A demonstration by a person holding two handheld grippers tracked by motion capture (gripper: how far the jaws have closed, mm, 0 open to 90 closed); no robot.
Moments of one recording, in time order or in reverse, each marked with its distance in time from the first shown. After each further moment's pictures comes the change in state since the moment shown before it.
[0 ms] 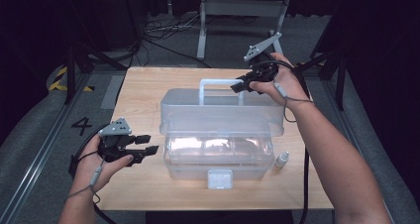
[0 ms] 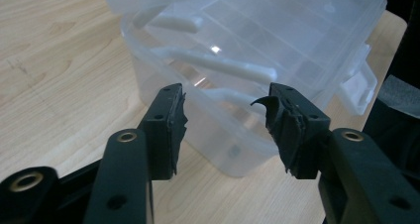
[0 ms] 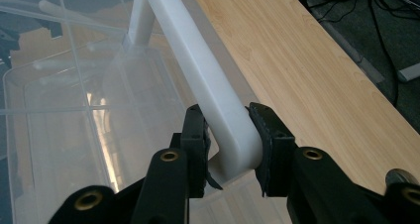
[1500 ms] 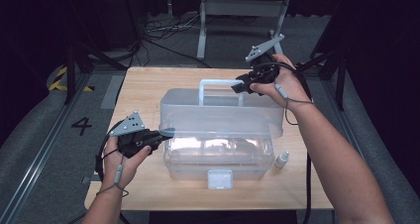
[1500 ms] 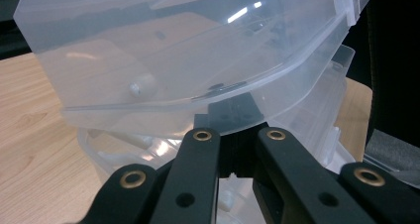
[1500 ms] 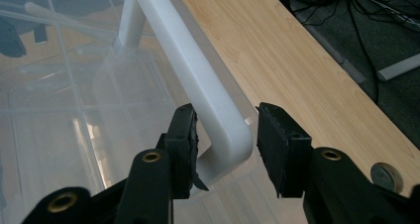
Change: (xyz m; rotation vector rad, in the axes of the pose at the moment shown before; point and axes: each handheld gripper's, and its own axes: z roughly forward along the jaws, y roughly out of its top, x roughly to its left) left arm -0.018 0.019 0.029 -0.261 -0.045 0.040; right arm 0.006 -0.004 -0.005 -0.020 -0.058 0.013
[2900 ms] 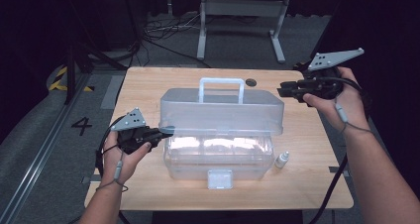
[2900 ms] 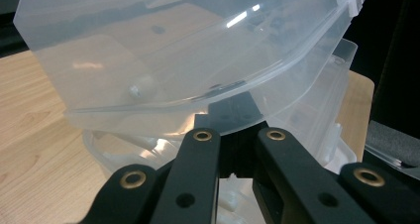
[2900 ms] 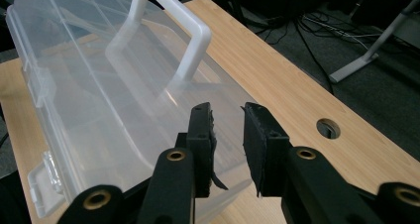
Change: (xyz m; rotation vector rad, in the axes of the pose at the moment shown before) left arm 0.003 0.010 0.000 0.048 -0.005 0.011; right arm 0.017 -0.074 -0.106 -0.148 -0.135 0.099
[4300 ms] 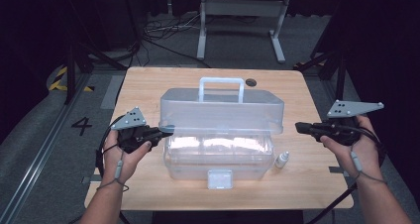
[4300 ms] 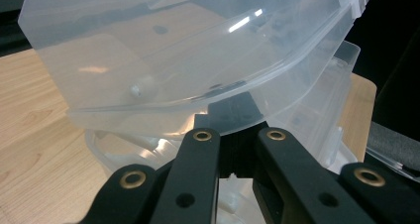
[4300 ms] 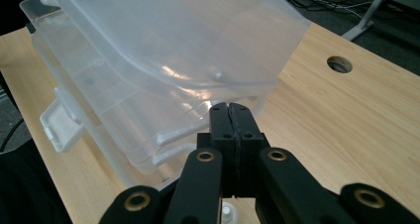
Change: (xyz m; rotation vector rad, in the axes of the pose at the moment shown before) left arm -0.001 0.002 0.000 -0.002 0.014 -0.011; right arm 0.035 -0.100 -0.020 0.005 -0.039 0.095
